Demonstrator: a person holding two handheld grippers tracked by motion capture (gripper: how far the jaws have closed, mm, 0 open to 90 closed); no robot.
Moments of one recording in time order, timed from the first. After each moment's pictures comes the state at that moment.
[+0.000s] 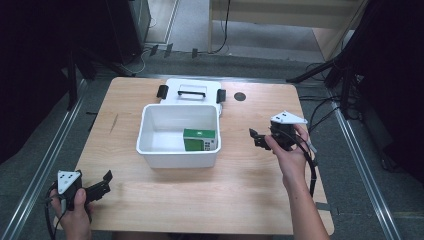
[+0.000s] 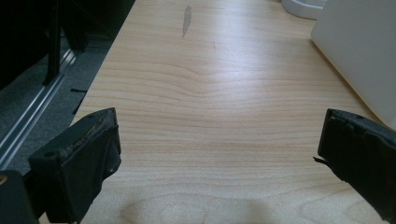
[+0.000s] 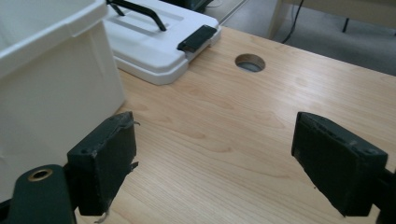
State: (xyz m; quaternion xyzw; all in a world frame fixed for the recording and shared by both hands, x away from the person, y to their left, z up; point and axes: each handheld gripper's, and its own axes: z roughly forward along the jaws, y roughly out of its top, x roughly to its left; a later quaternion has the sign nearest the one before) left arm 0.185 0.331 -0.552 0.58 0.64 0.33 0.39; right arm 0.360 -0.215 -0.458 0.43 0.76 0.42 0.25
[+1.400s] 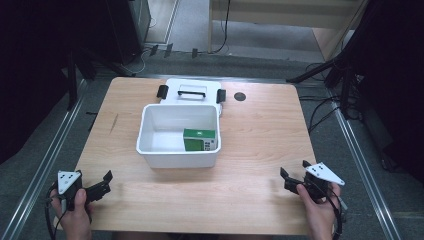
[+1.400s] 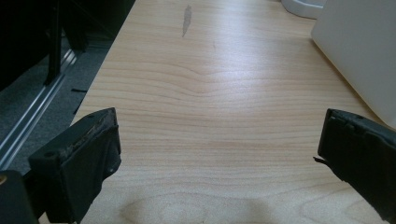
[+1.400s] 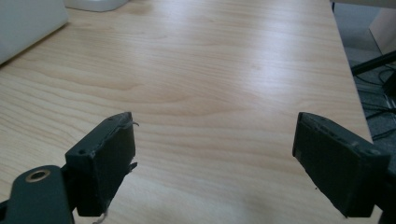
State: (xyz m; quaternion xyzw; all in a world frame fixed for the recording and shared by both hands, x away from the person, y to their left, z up) left arm 0.185 0.331 -0.552 0.57 0.64 0.33 0.39; right arm 0.254 -0.309 -0.537 0.50 0.70 0.42 0.29
